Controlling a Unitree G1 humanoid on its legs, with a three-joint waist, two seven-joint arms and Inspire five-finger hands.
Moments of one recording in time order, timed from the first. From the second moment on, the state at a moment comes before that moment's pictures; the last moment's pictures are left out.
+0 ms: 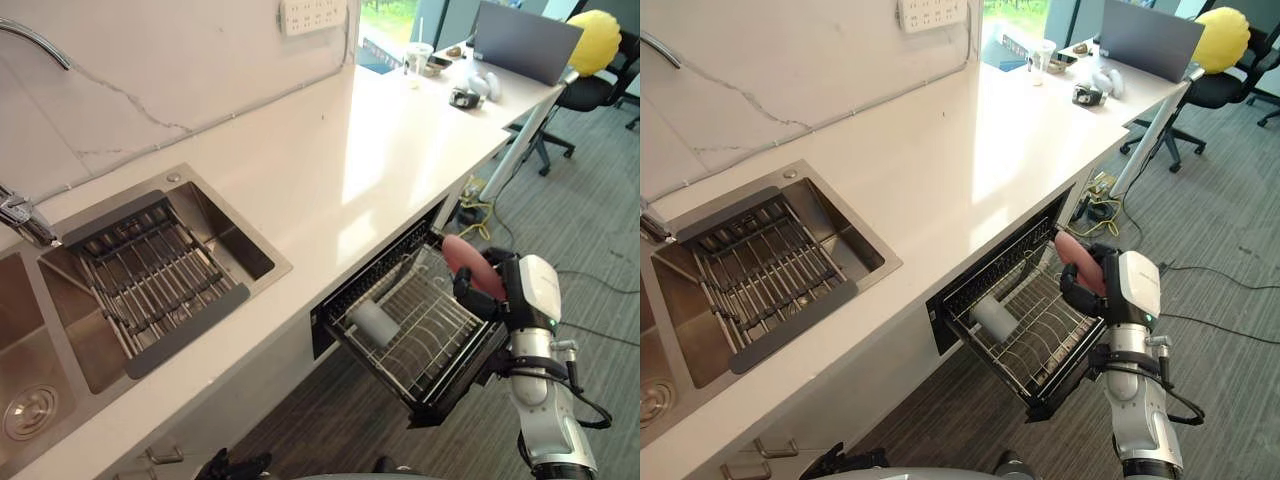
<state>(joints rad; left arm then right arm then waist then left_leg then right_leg) 0.17 0.10 0.21 1.03 -0.04 -0.02 -0.07 0.10 -0.31 -0.20 0.14 -0.65 -0.19 -0.27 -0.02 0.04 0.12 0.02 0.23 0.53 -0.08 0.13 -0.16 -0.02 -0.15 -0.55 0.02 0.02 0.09</state>
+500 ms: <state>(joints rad) 0.01 0.12 0.12 1.01 -0.19 -0.02 -0.11 -0.33 -0.43 -0.07 0.50 -0.67 -0.07 -0.43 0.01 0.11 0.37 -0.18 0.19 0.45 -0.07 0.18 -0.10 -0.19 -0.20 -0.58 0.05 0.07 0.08</state>
